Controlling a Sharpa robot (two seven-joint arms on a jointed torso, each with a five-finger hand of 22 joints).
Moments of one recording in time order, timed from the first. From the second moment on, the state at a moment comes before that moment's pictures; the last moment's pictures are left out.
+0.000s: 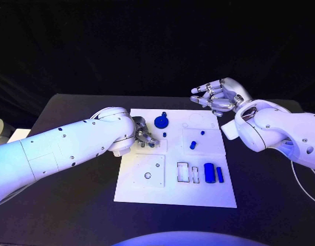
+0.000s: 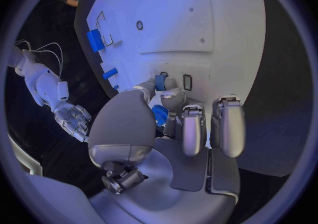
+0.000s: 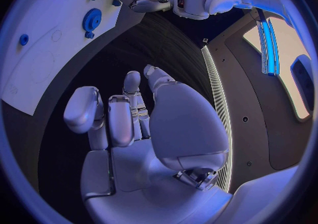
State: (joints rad) left arm 1.22 -0.50 -0.02 1.33 -1.11 0.08 -0.68; left_hand 1.12 -0.05 0.36 0.24 0.05 0.94 0.00 0.76 0.85 1.34 -0.07 1.09 0.91 1.47 -0.12 1.57 1.31 0.03 1.46 0.00 1.49 1.31; right arm 1.20 -0.96 0.02 1.65 -0.70 -0.56 0.08; right_hand 1.34 -0.13 0.19 0.18 0.31 1.03 0.13 0.07 0.07 1.21 0.05 0.62 0.91 1.47 -0.04 1.30 1.27 0.09 1.34 0.07 1.24 1.05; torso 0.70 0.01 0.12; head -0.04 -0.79
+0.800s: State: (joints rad) left arm 1.24 -0.49 -0.03 1.32 -1.11 0.15 -0.68; left_hand 1.19 -0.02 0.28 0.21 0.05 0.93 0.00 0.75 0.86 1.34 -0.07 1.08 0.90 1.47 -0.12 1.57 1.31 0.03 1.46 0.00 1.48 1.31; right arm 1.20 -0.96 0.02 1.64 -0.70 -0.56 0.08; right_hand 1.34 -0.13 0.19 0.18 0.31 1.03 0.13 0.07 0.07 1.21 0.05 0.62 0.91 1.47 -0.04 1.30 1.27 0.09 1.34 0.07 1.24 1.05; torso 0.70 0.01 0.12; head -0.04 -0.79
